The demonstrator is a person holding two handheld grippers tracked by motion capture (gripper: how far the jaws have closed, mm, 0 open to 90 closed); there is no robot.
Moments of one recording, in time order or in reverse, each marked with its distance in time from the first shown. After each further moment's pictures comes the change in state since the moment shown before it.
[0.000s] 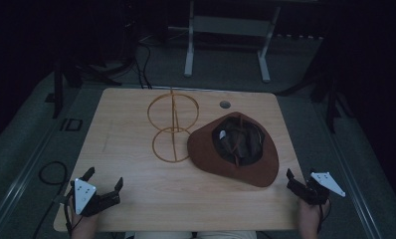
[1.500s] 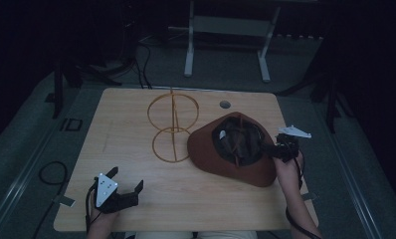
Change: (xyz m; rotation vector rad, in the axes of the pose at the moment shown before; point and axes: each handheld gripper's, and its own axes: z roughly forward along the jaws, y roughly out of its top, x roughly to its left) left arm -0.040 0.013 0.020 0.105 -0.151 -0.006; right arm 0.070 0.105 0.083 0.201 0.196 -0.084
